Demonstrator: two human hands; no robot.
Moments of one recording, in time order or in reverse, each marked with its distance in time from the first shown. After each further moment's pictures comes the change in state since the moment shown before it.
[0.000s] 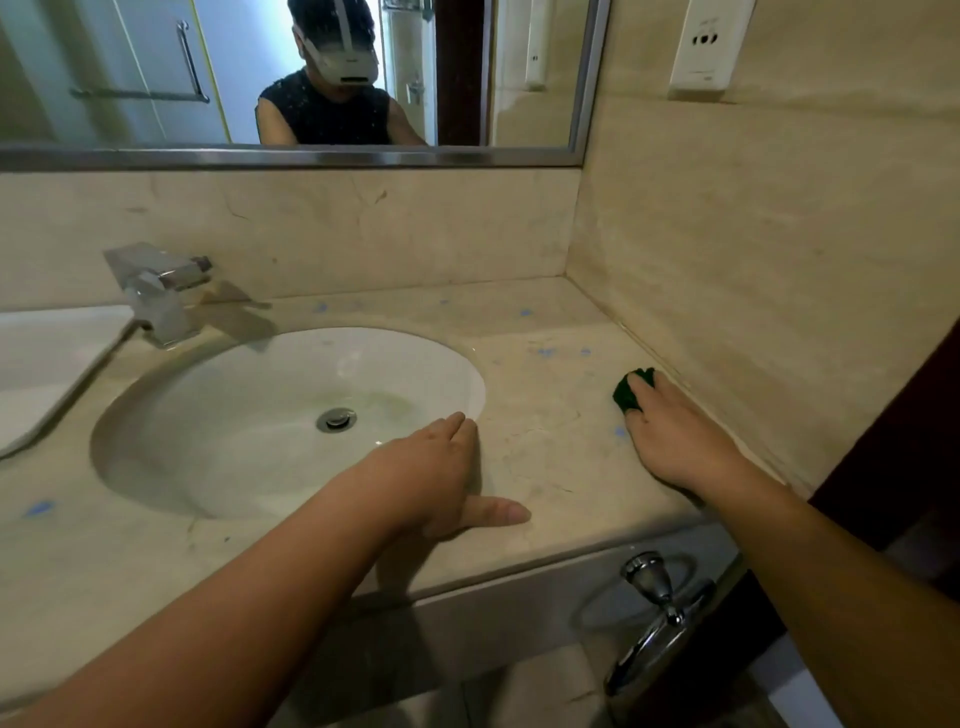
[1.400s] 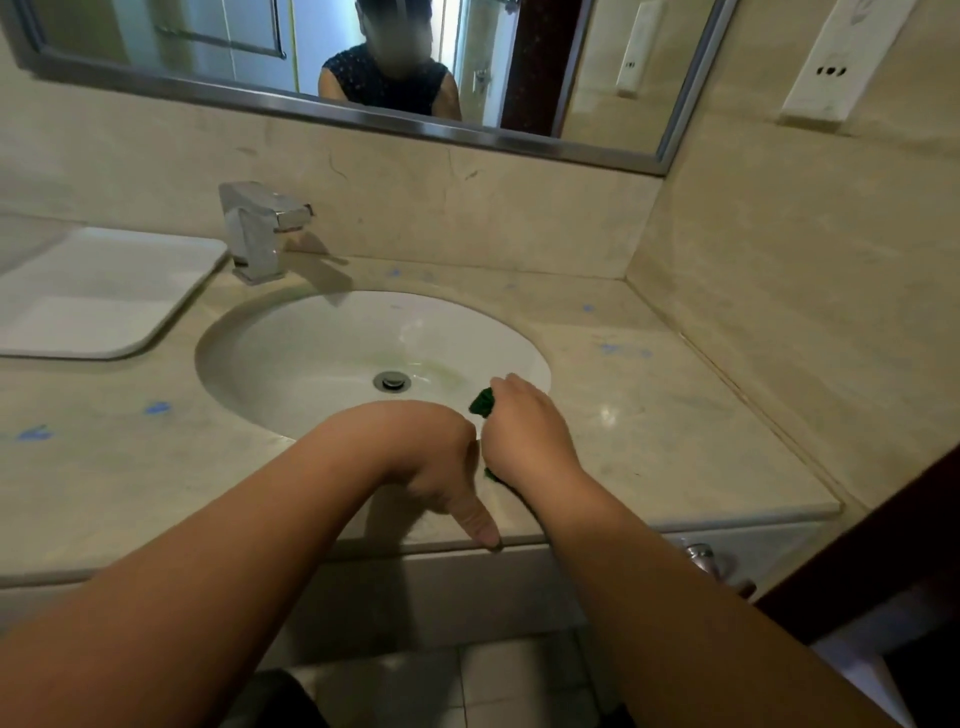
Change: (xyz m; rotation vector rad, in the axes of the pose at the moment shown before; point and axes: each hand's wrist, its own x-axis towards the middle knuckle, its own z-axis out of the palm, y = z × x) left_hand -0.050 -0.065 -0.001 -0.067 -0.135 0.016; right_hand -0.061 -0.238 0.054 0.061 -0.015 -0.158
